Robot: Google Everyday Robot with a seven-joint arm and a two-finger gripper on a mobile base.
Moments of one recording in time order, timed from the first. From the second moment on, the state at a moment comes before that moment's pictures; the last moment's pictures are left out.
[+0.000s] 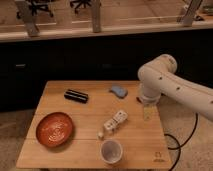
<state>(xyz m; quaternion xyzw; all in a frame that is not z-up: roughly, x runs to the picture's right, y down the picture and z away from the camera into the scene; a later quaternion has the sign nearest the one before) 0.169 0.089 0.684 -0.29 0.00 -0.05 0.96</state>
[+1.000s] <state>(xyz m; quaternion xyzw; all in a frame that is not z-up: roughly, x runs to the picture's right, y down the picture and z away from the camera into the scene) 0.086 0.077 0.682 -0.30 -0.03 -0.13 0.95</state>
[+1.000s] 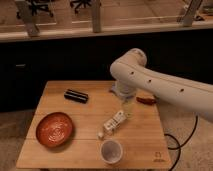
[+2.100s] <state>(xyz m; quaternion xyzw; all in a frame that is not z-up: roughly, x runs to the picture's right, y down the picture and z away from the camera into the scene) -0.017 0.084 0.691 -0.29 -0.10 -0.26 0.92</state>
